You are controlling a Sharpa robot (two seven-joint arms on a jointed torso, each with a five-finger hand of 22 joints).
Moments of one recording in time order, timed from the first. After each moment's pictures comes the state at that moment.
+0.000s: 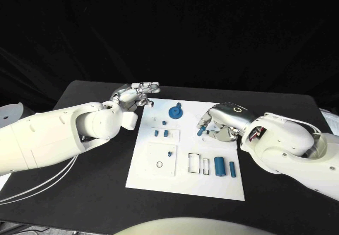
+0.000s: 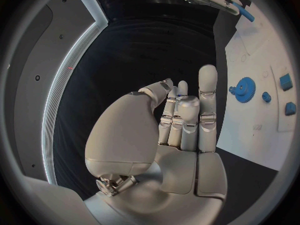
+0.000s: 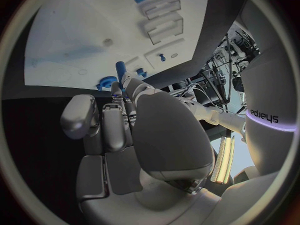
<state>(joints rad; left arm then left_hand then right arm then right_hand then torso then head) 1.20 -0.89 -0.03 1.55 0.19 -0.26 0.33 1.36 -0.13 0.48 0.02 0.13 1.06 0.17 0.13 0.07 1.16 0.09 0.21 0.09 1.33 0.00 1.18 0.76 0.16 1.31 0.10 0.64 0.89 1.11 -0.92 0.06 1.87 -1.77 -0.22 -0.21 1.55 -0.09 0.39 0.11 0.05 1.18 0.12 0.08 0.09 1.21 0.08 0.11 0.06 1.47 -0.02 1.31 1.24 0.11 1.39 0.08 1.20 0.99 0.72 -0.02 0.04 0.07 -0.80</state>
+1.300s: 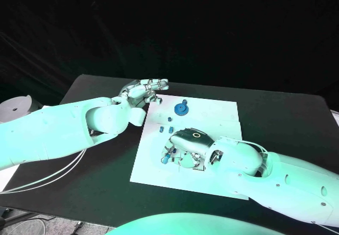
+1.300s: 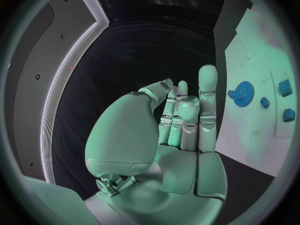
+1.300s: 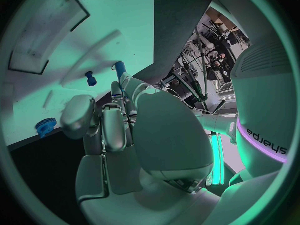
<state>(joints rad) 1.20 -0.88 -0.03 1.54 0.19 -0.25 0.33 1.36 -0.13 0.48 0.02 0.13 1.06 0.17 0.13 0.07 1.16 0.09 0.21 0.08 1.33 0.00 1.18 0.76 0.16 1.31 0.10 0.64 0.89 0.96 -0.65 0.04 1.78 -1.76 -0.18 -0.14 1.54 -0.10 0.44 0.08 0.05 1.18 0.12 0.07 0.09 1.21 0.08 0.09 0.07 1.47 -0.02 1.31 1.24 0.11 1.39 0.08 1.20 0.99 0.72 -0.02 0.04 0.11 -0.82</state>
